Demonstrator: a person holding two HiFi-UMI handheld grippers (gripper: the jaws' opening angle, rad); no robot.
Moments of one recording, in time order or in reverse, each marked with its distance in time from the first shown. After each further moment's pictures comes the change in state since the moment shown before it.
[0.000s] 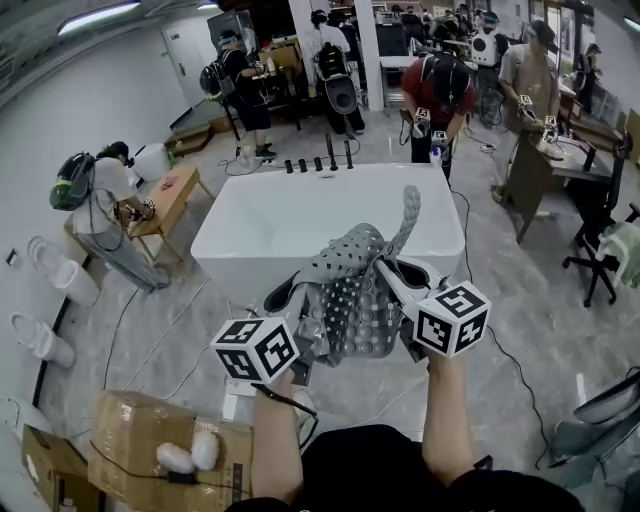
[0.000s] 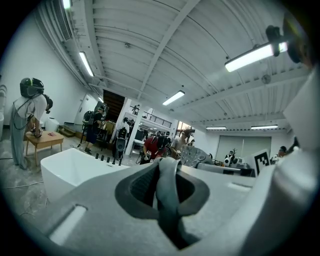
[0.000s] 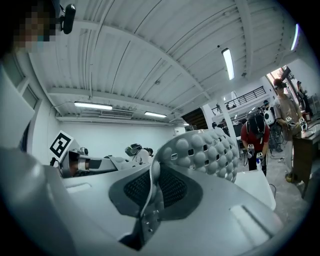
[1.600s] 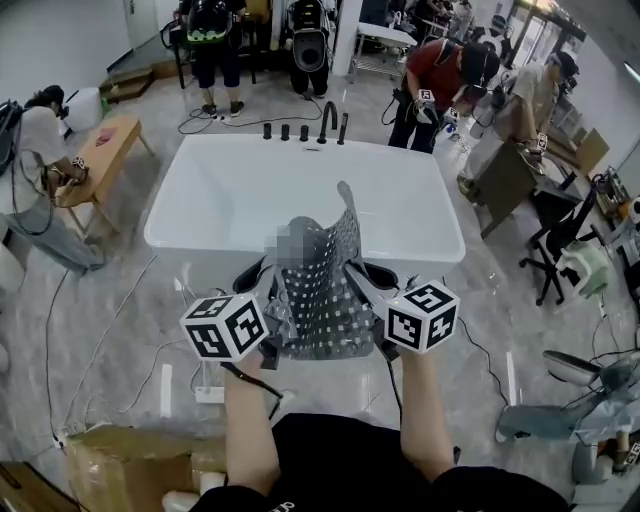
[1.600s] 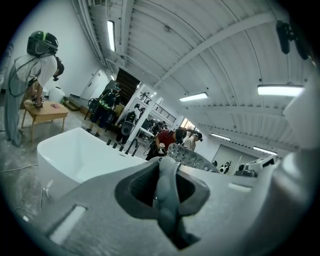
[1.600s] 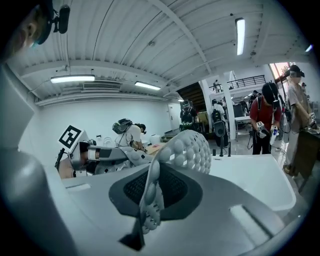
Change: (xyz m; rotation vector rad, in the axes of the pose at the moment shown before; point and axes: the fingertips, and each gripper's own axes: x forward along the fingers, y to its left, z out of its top) left arm 0.081 0.363 0.027 -0.236 0.115 -0.054; right arm 0.338 0.027 -0.091 0.025 0.296 -0.100
